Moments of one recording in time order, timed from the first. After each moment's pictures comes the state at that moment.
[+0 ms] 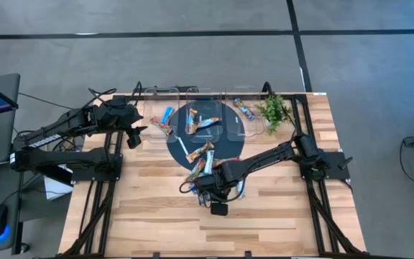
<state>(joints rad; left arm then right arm) 0.35 0.77 0.98 -0.97 -0.19 0.06 0.27 2.12 1.73 -0.98 -0.15 0.36</state>
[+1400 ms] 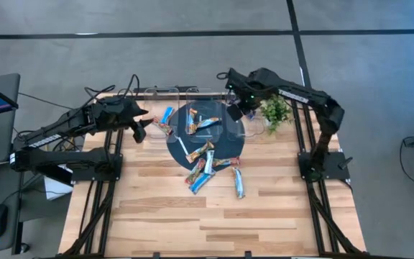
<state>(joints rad) 0.35 0.77 0.98 -0.79 -0.19 -0.12 -0.49 1.82 1.74 -1.36 0.09 0.43</state>
